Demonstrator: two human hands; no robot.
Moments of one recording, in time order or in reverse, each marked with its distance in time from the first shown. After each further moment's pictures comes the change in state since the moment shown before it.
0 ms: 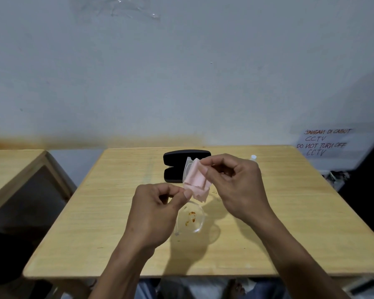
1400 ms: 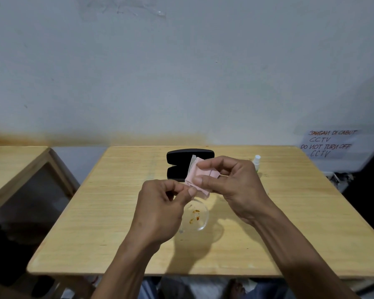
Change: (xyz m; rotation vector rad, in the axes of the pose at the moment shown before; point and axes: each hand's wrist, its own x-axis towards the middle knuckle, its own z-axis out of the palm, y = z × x) left_hand 0.001 0.005 0.000 0.029 -0.025 -0.006; right_hand 0.006 -0.001 0.003 0.317 -0.164 0.254
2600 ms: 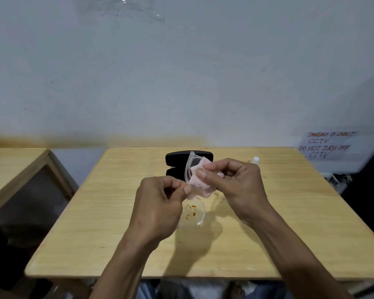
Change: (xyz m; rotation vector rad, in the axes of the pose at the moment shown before) left_hand 0.008 -0.001 0.001 0.092 0.056 0.053; right_hand -0.002 0.000 -0.001 -0.018 0.138 -0.050
